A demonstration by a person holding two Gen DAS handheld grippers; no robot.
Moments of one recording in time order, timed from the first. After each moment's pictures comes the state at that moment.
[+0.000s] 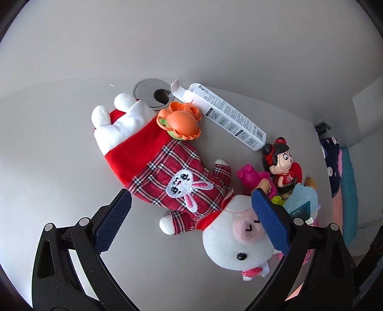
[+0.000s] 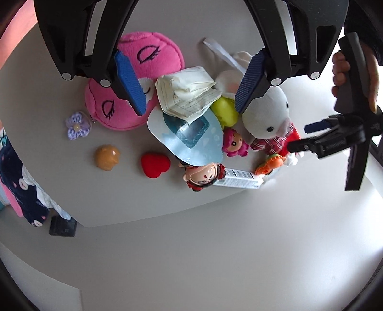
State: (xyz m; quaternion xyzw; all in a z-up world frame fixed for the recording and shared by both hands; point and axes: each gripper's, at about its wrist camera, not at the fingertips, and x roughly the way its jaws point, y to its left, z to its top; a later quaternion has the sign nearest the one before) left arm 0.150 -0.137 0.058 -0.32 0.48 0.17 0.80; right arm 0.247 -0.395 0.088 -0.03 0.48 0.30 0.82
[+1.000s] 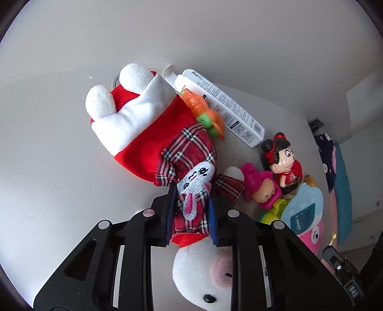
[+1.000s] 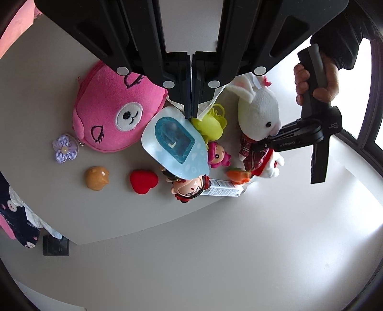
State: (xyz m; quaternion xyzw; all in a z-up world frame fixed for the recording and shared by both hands) left arm 0.157 -0.135 0.038 -0.32 0.46 0.12 0.82; right arm 0.233 -0.419 0.087 0.03 0.50 0.35 0.79
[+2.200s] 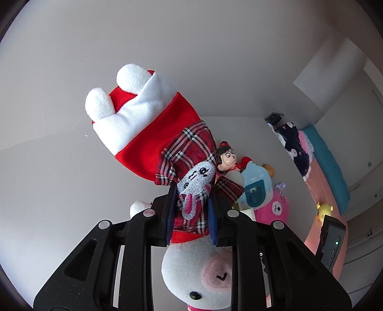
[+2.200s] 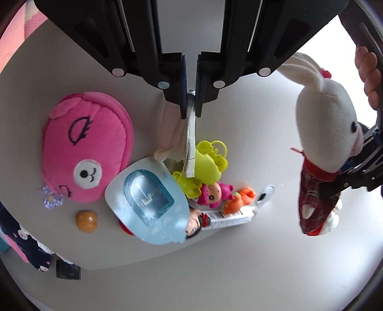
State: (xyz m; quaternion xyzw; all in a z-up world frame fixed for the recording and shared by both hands) left arm 0.116 -0.159 0.128 -0.24 0.41 0.05 0.88; right arm 0.197 -0.366 0.048 0.04 0.54 0.28 0.80
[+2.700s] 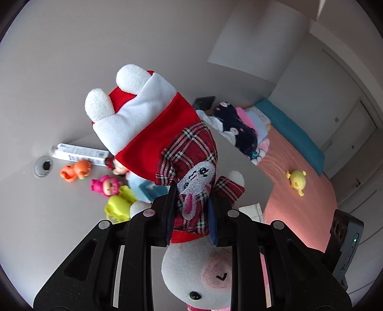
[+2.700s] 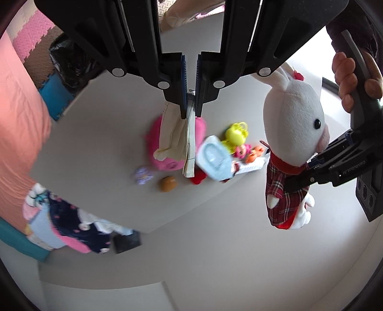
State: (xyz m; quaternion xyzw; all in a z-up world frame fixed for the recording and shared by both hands) left arm 0.145 -0.314 0.185 -0.15 0.39 -0.11 0.90; right arm 0.142 -0.521 0.134 0.12 0.45 0.20 0.86
